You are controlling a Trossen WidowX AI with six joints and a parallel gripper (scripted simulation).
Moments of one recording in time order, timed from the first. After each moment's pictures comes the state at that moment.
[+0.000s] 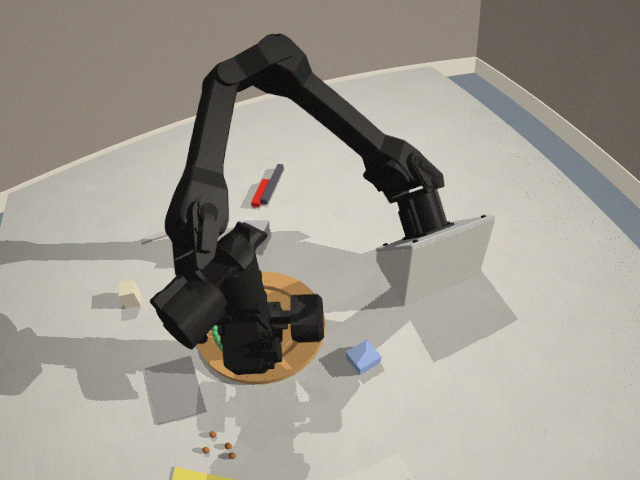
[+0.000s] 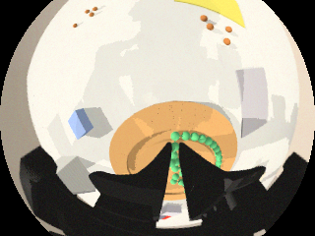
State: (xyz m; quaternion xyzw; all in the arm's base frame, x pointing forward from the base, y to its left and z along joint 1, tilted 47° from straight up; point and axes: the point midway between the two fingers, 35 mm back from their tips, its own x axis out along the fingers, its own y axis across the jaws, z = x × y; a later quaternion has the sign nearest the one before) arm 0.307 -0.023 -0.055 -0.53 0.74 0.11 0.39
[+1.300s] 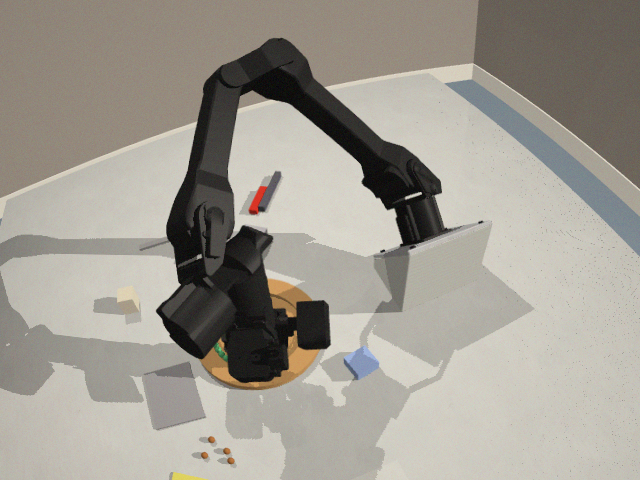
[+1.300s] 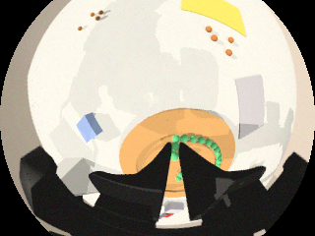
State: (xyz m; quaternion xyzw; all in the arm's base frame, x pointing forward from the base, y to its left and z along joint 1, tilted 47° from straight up) arm 0.303 -0.005 -0.057 -0.54 0.74 0.11 0.39
